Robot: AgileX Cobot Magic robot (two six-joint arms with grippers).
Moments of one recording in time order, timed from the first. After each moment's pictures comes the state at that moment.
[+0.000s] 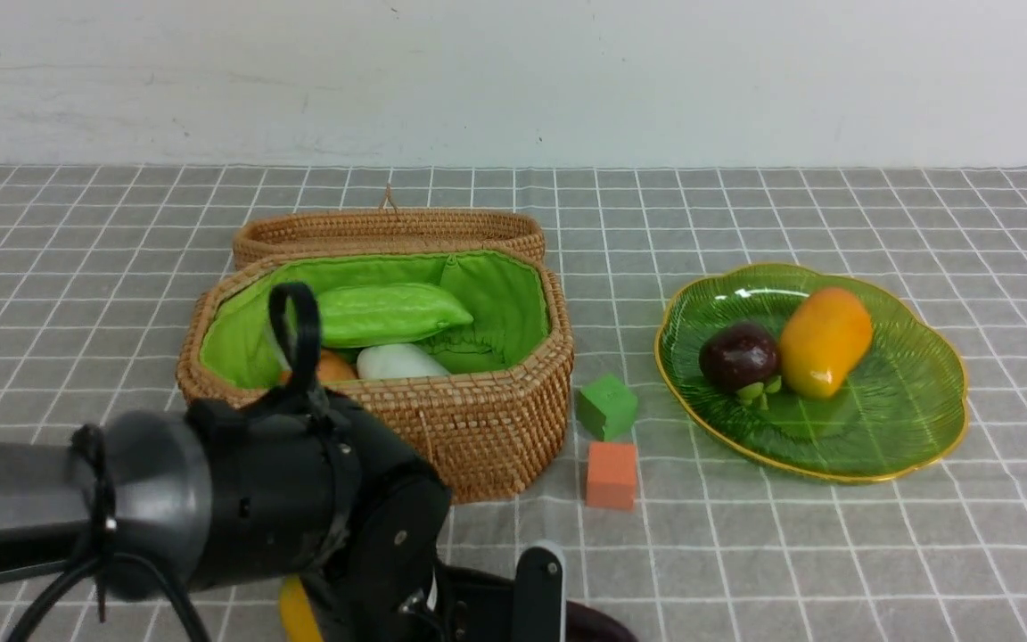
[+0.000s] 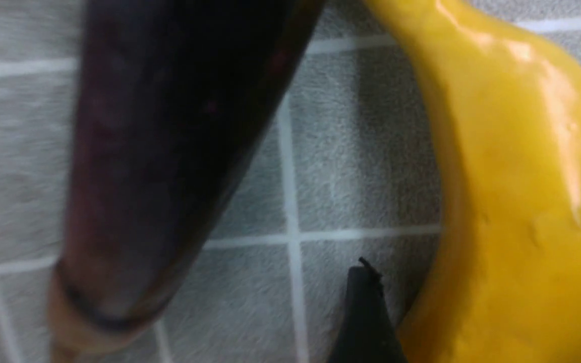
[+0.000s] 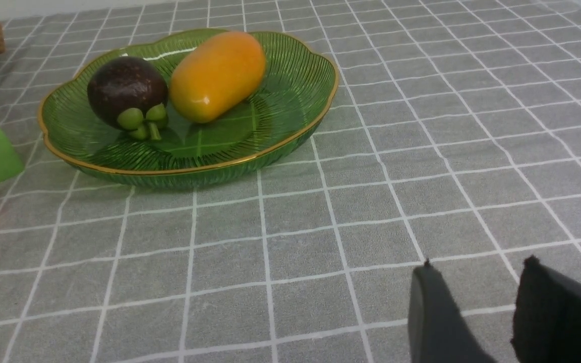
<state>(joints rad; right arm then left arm) -0.03 -0.01 0.03 -0.18 0.33 0.26 -0.76 1.73 -0.94 -0.01 0.75 0.86</state>
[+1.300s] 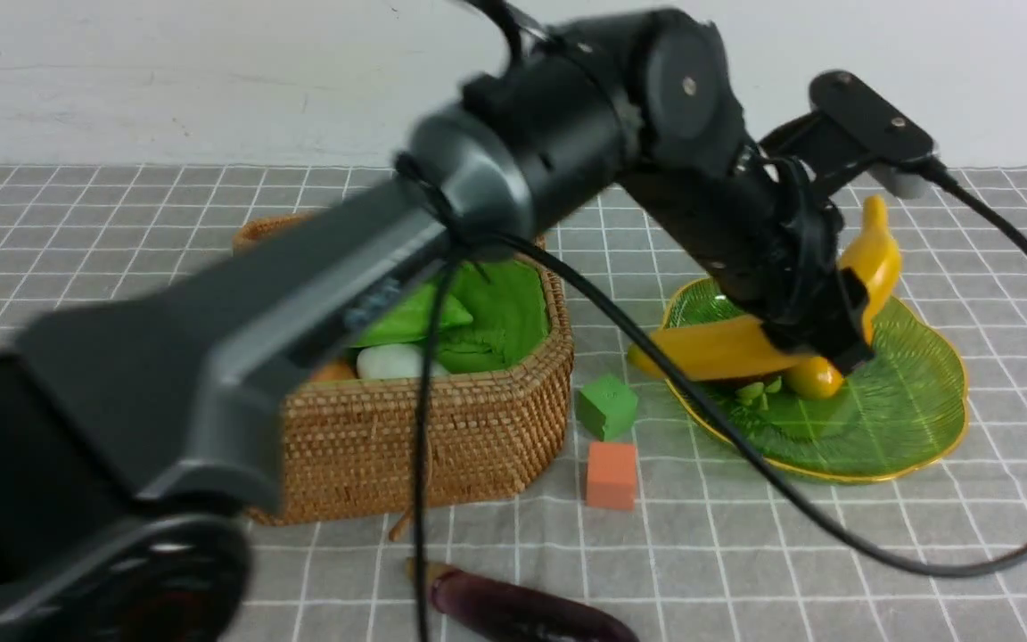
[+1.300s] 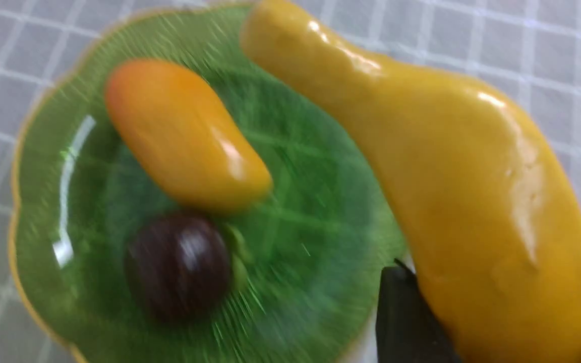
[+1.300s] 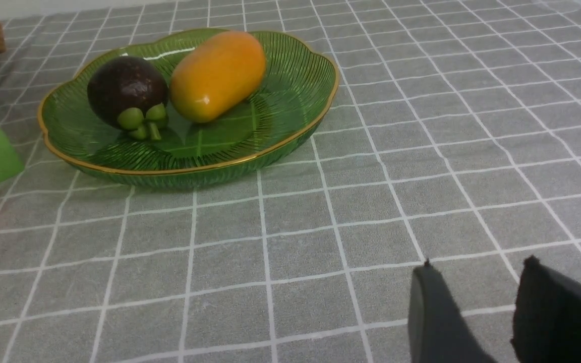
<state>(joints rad) -0.03 -0.01 0.03 -0.18 0.33 0.26 -0.76 2.26 -2.28 -0.36 0.90 0.60</state>
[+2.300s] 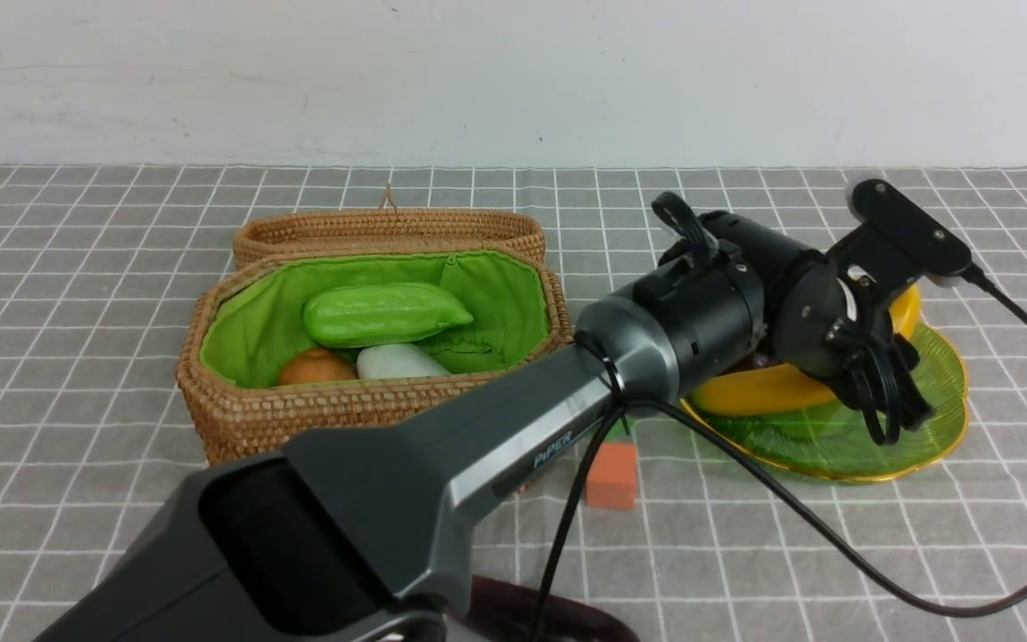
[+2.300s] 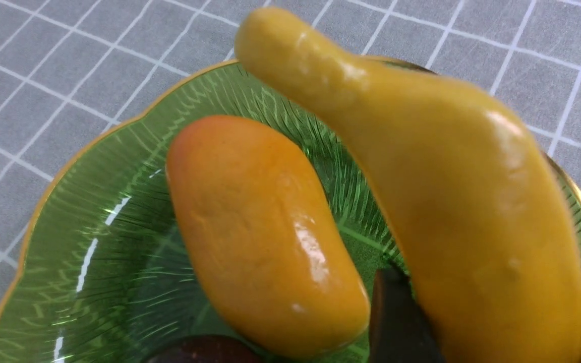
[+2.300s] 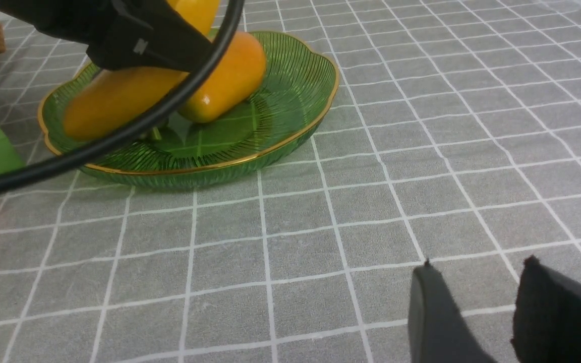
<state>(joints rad) -0.03 -0.01 0.03 -0.18 0.33 0.26 -0.86 2.52 -2.42 -0.07 0.60 0.27</state>
